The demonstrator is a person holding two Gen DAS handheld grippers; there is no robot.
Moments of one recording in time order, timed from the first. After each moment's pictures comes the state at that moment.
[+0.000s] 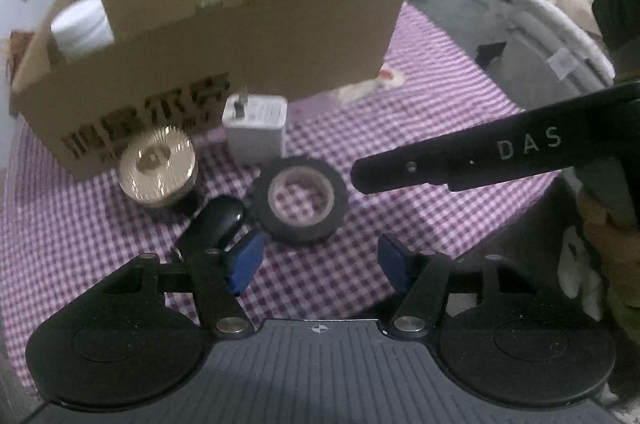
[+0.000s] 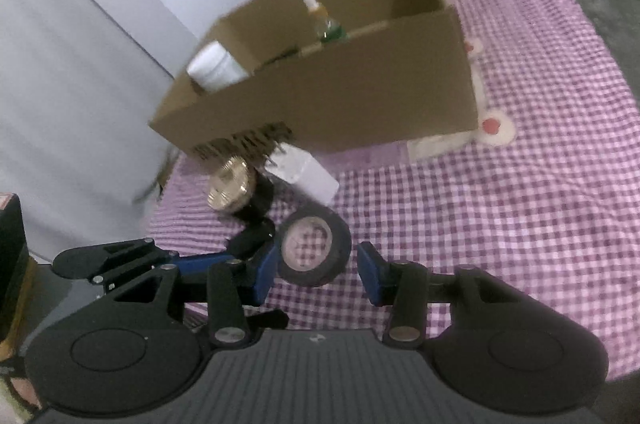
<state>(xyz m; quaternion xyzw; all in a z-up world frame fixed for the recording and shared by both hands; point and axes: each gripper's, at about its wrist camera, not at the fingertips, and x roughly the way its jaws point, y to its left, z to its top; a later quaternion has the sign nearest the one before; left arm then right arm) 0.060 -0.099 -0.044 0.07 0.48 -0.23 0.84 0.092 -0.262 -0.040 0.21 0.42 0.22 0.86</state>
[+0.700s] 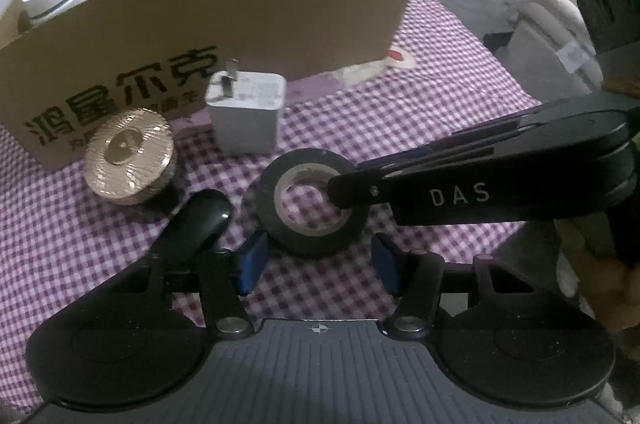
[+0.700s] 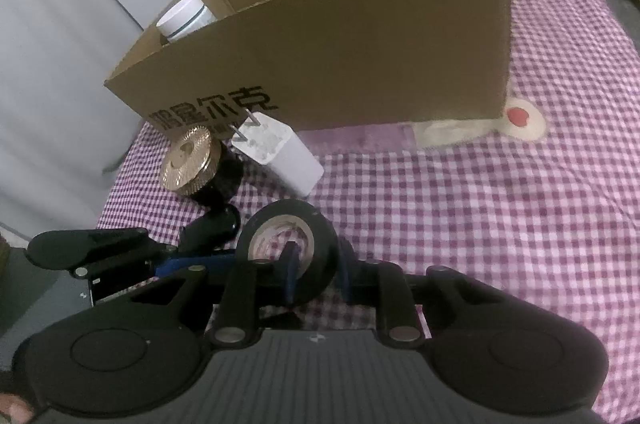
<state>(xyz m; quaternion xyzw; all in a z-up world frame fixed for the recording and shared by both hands) 0.075 -0.112 -0.071 0.07 0.50 -0.24 0.83 0.123 -0.235 -0.071 0.16 0.44 0.21 0.86</state>
